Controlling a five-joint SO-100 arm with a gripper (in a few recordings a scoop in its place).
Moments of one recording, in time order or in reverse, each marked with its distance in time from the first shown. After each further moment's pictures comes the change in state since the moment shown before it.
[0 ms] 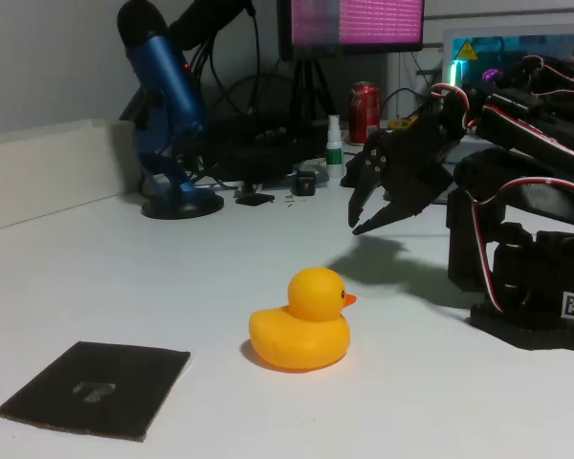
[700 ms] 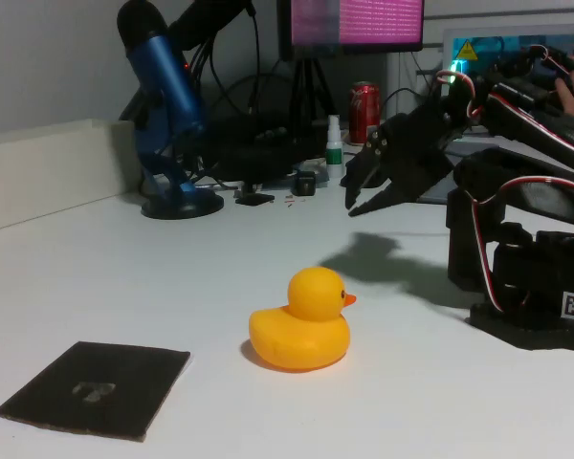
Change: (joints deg) arm 0.0 0.2 -5.0 0.0 0.6
